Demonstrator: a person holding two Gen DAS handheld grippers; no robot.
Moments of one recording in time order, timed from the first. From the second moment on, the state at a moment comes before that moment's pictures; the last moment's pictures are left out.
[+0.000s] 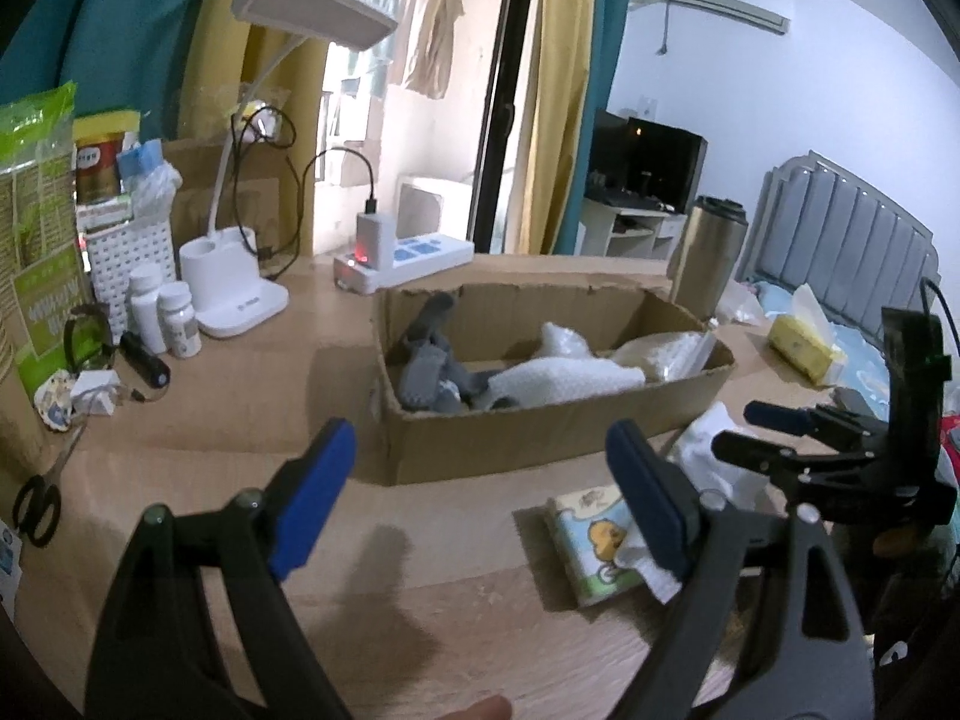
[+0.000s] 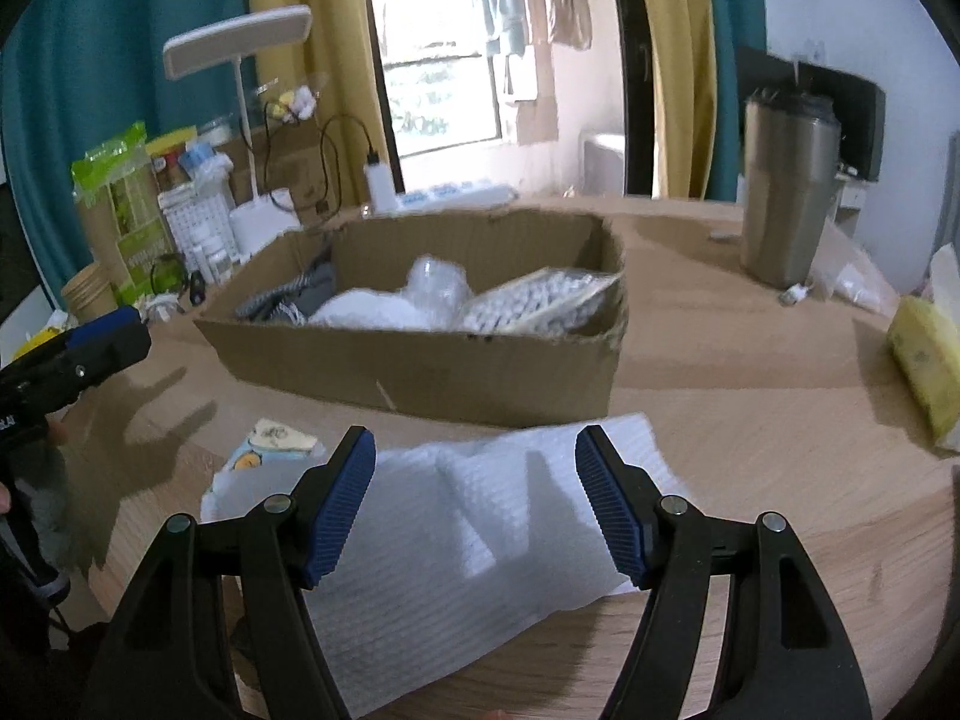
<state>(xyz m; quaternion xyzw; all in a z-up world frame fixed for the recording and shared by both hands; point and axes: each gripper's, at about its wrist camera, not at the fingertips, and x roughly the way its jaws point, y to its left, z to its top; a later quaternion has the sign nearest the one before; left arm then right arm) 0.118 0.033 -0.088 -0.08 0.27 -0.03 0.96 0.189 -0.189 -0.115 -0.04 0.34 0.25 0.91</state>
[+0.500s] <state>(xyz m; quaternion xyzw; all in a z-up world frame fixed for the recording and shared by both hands) 0.120 0.031 -0.096 -0.08 0.28 -0.04 0.96 0.202 -0.172 -0.135 -0.08 0.41 0.25 0.88</state>
